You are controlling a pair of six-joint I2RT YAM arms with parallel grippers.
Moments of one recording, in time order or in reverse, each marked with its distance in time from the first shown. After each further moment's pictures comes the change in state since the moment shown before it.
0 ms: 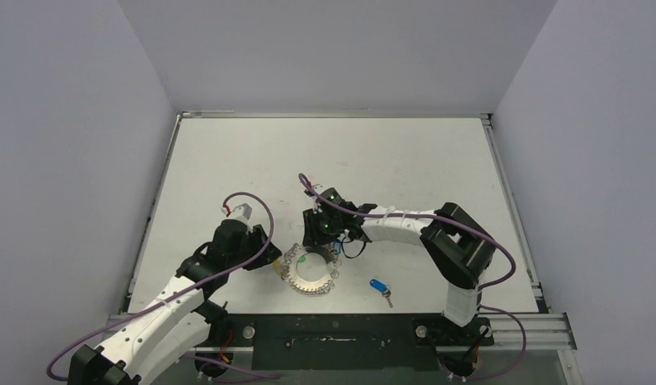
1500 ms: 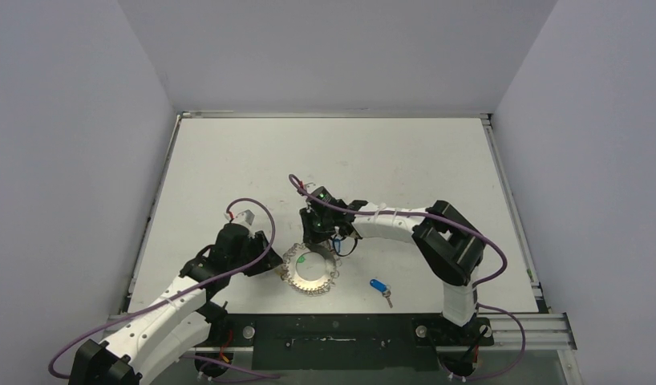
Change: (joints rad) left arm 0.006 0.015 -0.056 0.016 0.055 -0.015; right arm 0.027 0.069 0.103 -0.084 0.072 -0.026
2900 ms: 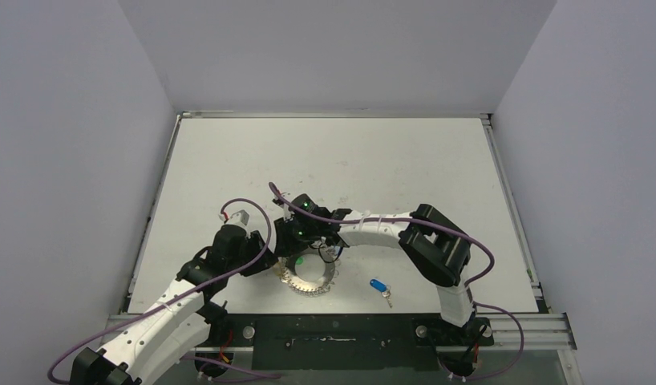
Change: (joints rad) left arm 0.012 -0.044 0.000 -0.040 -0.061 0.001; right arm 0.100 0.070 0.079 0.127 -0.180 0.051
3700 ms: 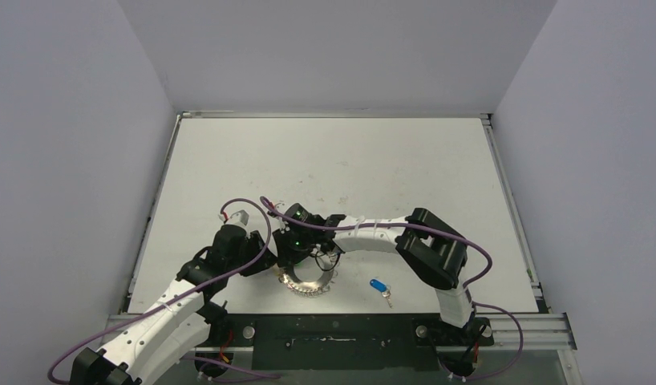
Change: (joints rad) left arm 0.001 0.000 0.000 -0.002 -0.003 0.000; right arm 0.055 0.012 0.019 -0.113 0.052 -0.054
